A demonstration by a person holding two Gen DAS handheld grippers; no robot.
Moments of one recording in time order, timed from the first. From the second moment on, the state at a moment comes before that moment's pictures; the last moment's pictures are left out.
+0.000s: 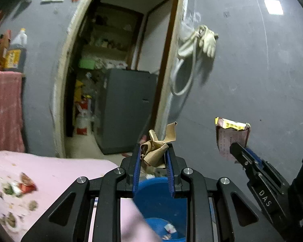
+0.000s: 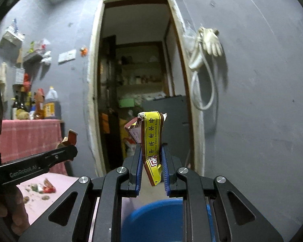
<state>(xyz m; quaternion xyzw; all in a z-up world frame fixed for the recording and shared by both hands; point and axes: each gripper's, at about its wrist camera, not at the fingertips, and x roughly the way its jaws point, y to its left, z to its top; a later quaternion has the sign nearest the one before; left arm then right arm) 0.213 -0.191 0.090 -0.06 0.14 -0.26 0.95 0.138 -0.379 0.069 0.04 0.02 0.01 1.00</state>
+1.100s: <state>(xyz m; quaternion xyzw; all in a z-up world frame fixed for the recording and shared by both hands) 0.281 -0.237 0.008 -0.07 0.33 -0.27 0.90 0.185 -0.419 0.007 0.10 0.20 -0.01 0.97</state>
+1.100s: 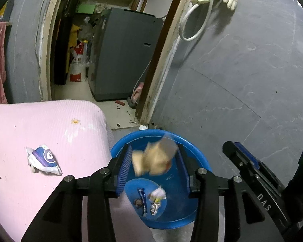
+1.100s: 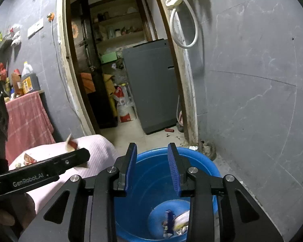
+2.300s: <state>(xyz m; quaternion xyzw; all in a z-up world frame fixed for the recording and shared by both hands) 0.196 -0.085 0.084 -0.07 0.13 -0.13 0.98 0.150 -0.337 0.080 0.05 0.04 0.07 1.00</state>
